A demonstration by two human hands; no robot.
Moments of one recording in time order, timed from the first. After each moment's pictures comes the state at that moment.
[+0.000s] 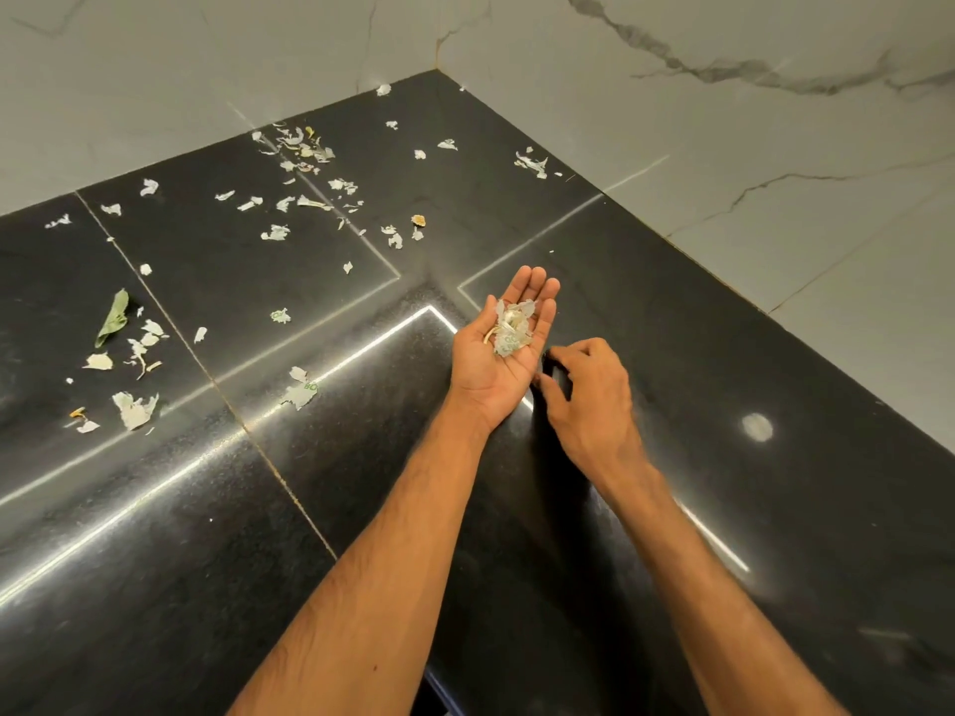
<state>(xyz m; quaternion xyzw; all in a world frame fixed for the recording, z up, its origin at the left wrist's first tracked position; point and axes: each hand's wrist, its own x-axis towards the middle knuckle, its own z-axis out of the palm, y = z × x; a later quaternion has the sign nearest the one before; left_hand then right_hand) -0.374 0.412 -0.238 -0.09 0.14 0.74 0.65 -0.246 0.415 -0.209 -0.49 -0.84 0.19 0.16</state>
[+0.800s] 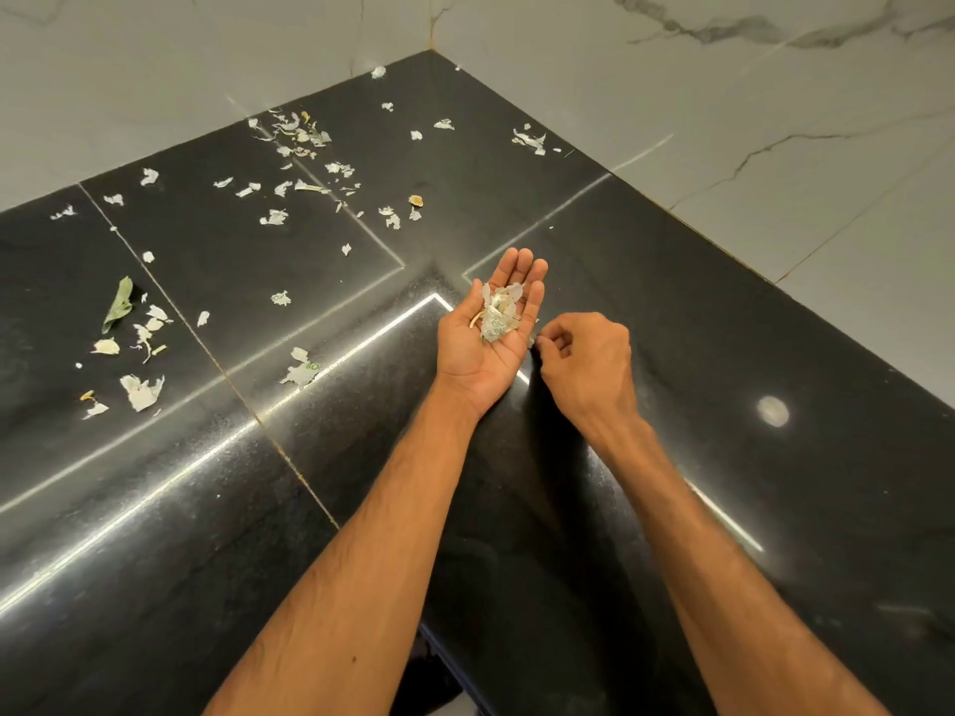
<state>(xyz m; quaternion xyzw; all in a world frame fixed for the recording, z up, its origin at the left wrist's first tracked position) -0.379 0.396 -0.236 -0.09 0.13 0.74 0.65 -0.261 0.415 -0.197 -0.54 -0.79 0.22 0.20</state>
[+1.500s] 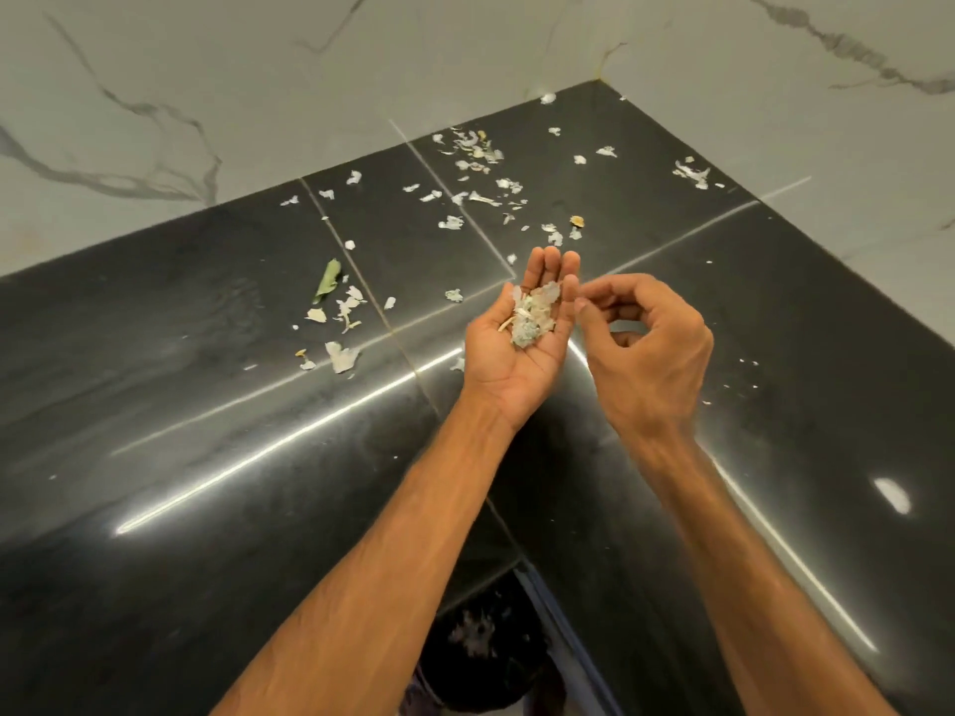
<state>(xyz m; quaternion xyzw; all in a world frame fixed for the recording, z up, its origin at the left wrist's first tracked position) -0.465 0.300 -0.189 -0.14 0.07 0.81 0.57 -0.357 0.336 -0.147 -0.37 -0.75 0.32 0.44</state>
